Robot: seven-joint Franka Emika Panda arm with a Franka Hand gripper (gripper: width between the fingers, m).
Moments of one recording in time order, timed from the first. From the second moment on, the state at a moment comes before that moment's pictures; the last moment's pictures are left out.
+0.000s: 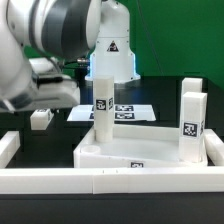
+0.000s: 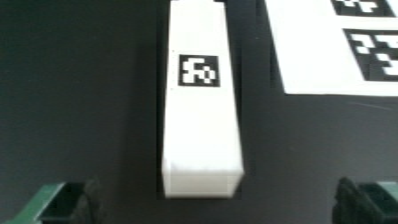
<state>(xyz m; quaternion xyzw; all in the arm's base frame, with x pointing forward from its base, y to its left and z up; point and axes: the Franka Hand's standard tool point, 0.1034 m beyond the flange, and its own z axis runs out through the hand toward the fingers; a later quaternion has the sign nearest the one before) 0.425 -0.184 0.024 -0.89 0.01 0.45 0.05</state>
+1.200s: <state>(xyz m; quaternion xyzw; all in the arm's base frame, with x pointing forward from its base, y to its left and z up) 0.411 -0.180 0.014 -0.89 0.02 0.46 0.05</state>
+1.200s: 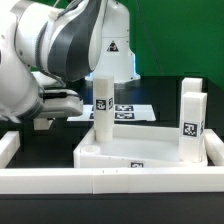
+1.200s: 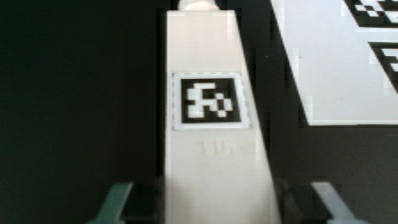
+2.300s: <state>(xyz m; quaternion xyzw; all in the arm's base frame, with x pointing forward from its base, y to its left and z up) 0.465 -0.161 0.101 -0.94 0.03 0.33 0.04</state>
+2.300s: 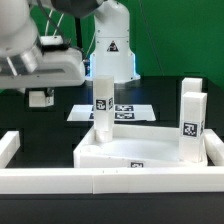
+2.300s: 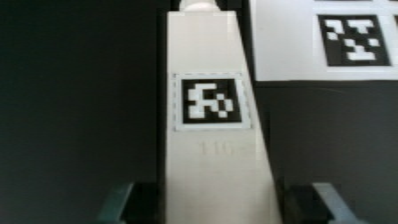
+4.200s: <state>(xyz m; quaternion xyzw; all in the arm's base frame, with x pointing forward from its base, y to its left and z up) 0.606 -0.077 0.185 -0.95 0.15 -0.27 -0.03</state>
